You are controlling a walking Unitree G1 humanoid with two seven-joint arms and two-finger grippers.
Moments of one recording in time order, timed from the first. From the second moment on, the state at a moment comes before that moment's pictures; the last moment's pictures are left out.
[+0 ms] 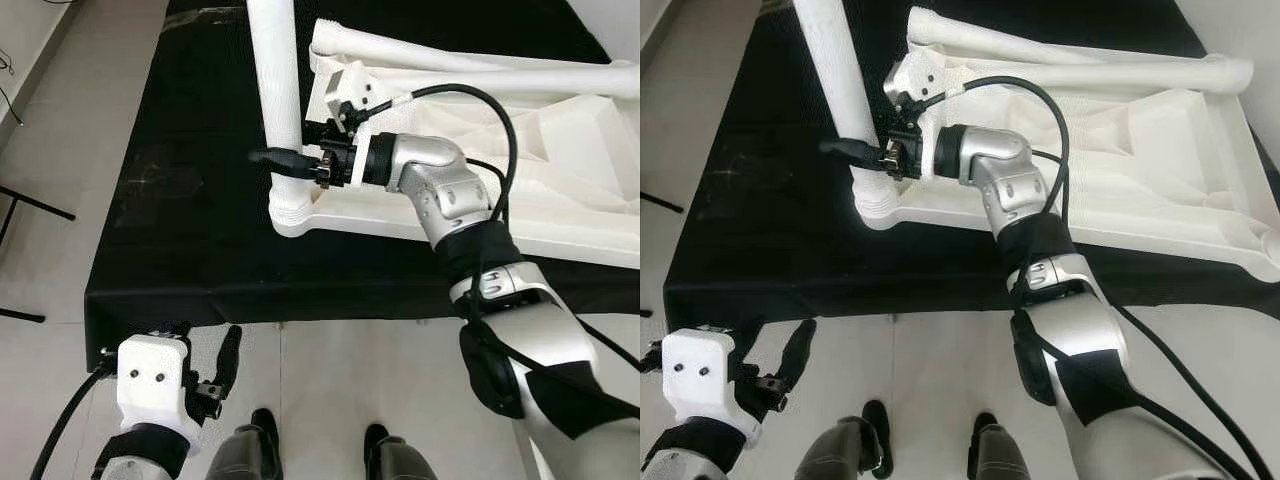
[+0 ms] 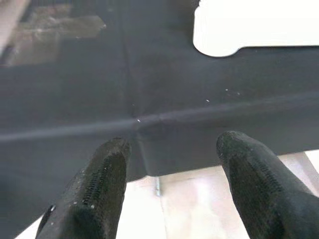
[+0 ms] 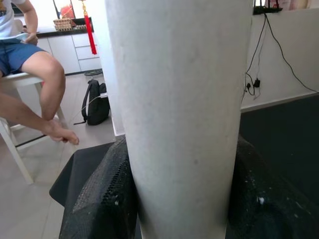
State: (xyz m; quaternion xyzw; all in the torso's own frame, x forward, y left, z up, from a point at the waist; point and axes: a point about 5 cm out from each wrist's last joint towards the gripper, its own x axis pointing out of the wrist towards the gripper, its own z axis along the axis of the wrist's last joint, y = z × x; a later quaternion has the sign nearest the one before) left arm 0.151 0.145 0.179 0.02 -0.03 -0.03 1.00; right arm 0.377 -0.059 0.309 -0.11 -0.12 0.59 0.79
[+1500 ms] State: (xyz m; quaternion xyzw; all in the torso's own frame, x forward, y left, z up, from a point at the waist) left arm 0.180 0.138 0.165 0.08 -0.07 -0.02 0.99; right arm 0.351 -0.043 0.258 -0.11 -0.09 0.59 0.80
